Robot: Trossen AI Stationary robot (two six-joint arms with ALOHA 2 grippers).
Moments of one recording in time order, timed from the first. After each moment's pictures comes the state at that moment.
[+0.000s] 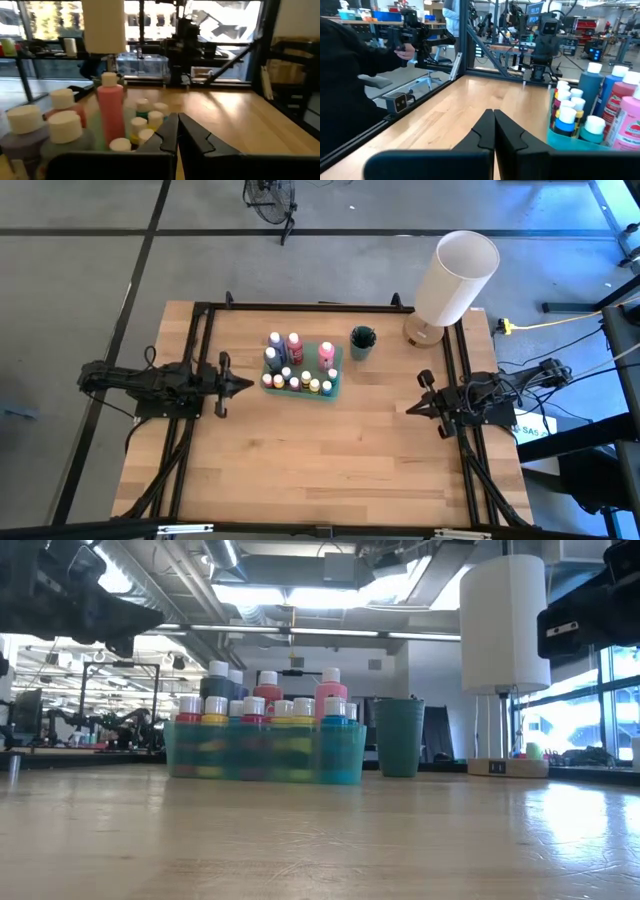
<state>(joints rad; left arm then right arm) -0.11 0.03 0.01 0.05 -0.21 -0.03 0.33 0.02 0.02 -0.01 0.00 -0.04</state>
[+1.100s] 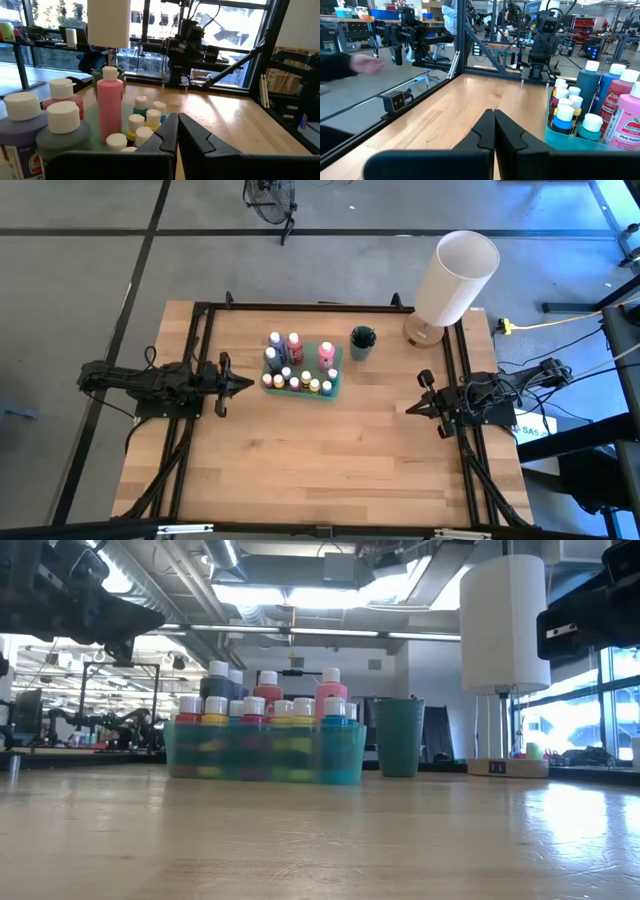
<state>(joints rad) -0.11 0.04 0.01 0.05 -0.22 -0.12 0.33 0.03 0.02 -0.01 0.01 -0.04</state>
